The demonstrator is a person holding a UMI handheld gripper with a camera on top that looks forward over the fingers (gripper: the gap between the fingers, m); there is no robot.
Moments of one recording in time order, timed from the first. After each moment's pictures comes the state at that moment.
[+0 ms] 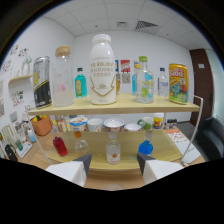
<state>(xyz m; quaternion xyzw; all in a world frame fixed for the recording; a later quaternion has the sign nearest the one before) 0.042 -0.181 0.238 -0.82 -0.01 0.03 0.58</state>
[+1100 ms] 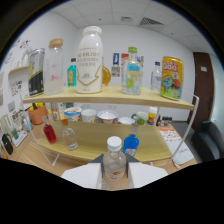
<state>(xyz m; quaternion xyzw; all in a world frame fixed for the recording) 0.081 -0.191 0.221 -0.84 -0.03 0.00 0.54</state>
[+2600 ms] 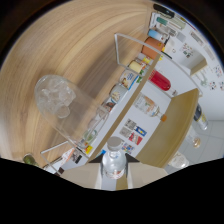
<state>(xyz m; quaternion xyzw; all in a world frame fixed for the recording) 0.088 -0.180 0.193 -0.35 -0.65 -0.60 0.30</state>
